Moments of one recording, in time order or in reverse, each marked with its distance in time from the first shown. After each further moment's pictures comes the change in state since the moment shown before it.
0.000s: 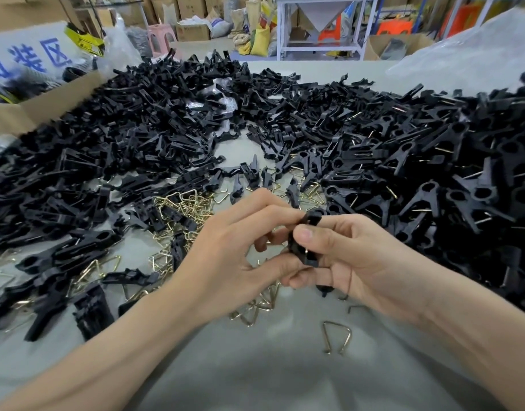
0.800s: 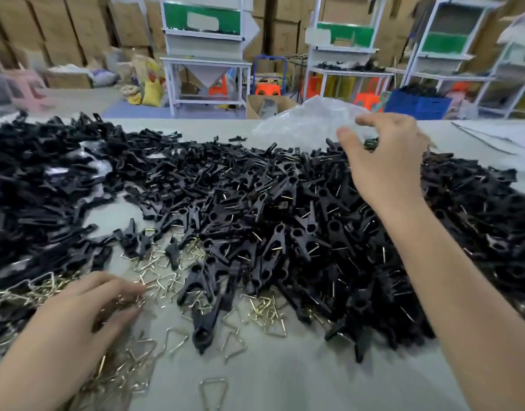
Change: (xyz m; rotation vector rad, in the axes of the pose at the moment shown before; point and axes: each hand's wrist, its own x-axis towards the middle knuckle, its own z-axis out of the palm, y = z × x) left_hand -0.007 -0.046 -0.008 0.323 -0.164 -0.328; right_hand -0.067 -0.131 -0.089 -1.313 1.543 -0.433
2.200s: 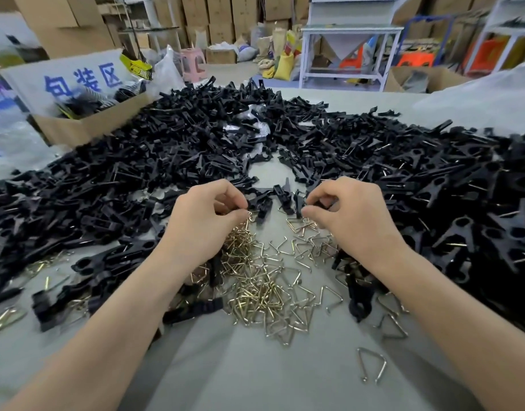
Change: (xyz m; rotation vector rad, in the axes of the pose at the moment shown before) left_hand 0.011 -0.014 -0.042 -0.219 0.226 -0.479; right_hand -0.120 -0.099 0.122 0.352 -0.693 -0.387
